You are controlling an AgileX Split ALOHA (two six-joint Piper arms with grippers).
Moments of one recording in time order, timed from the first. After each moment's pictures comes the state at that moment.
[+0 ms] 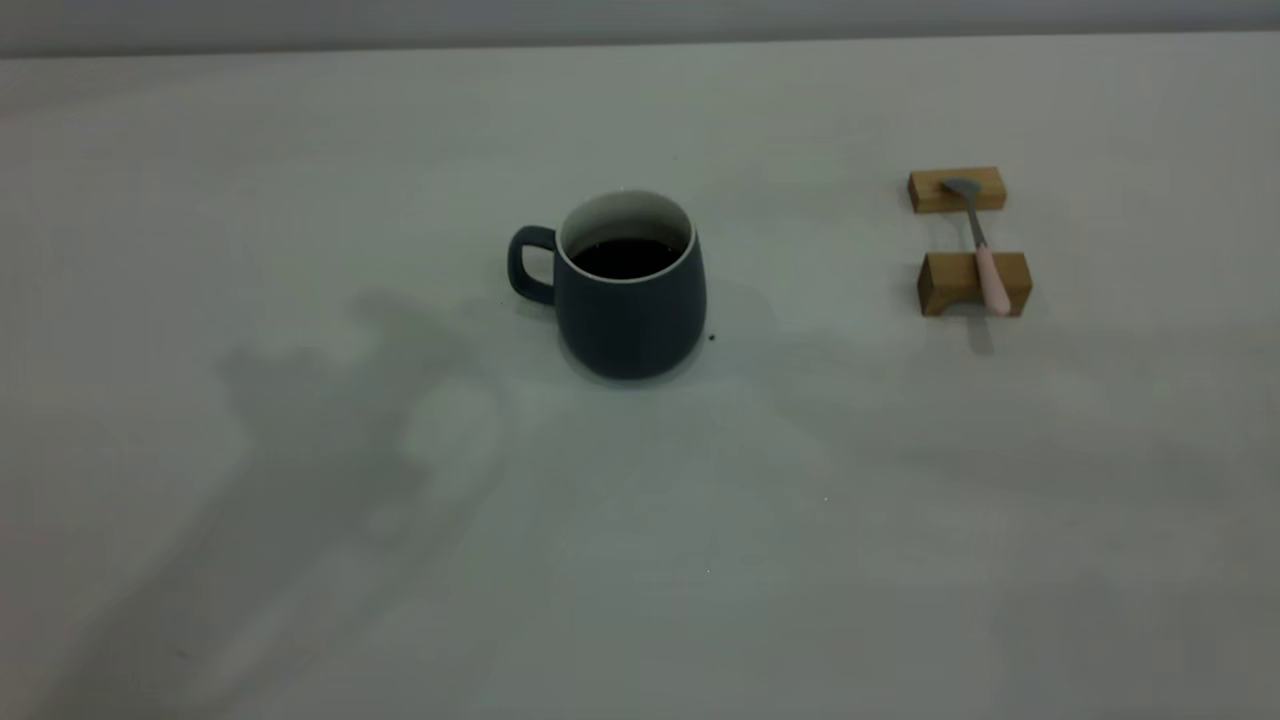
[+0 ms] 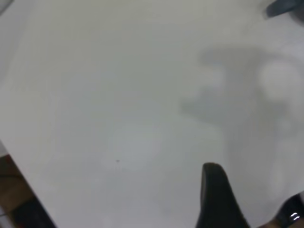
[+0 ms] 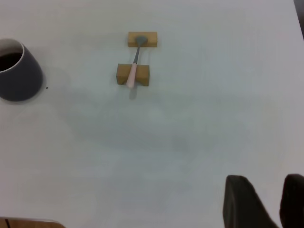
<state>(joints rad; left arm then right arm) -0.56 1.56 -1.48 0.32 1.17 0.02 0.02 0.02 -0.47 0.03 1.14 -0.07</state>
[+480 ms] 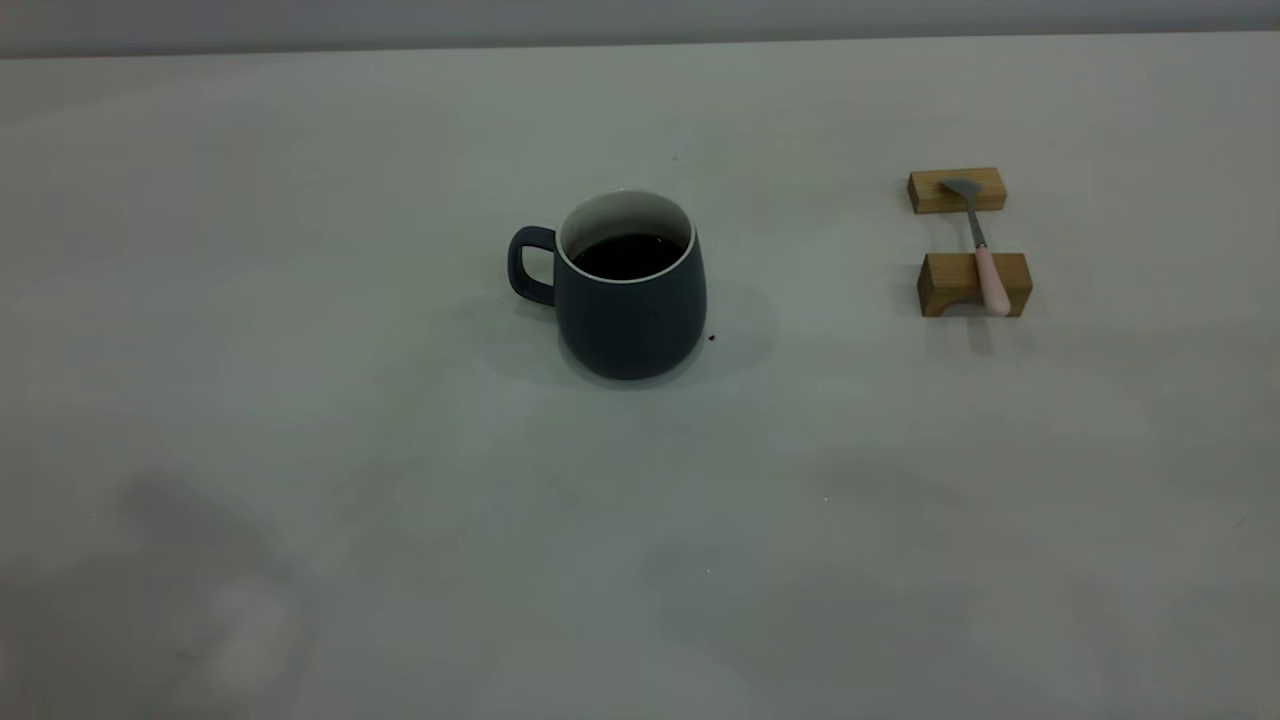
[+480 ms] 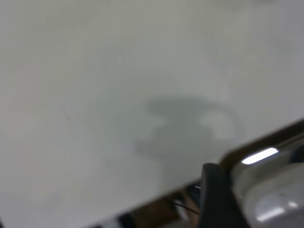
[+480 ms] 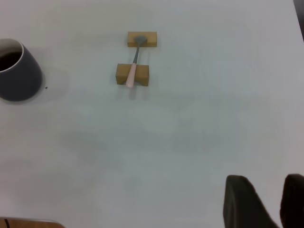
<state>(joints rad) -0.48 1.04 -1.04 0.15 1.17 -0.07 0.02 0.02 -0.47 0.03 1.14 -0.07</state>
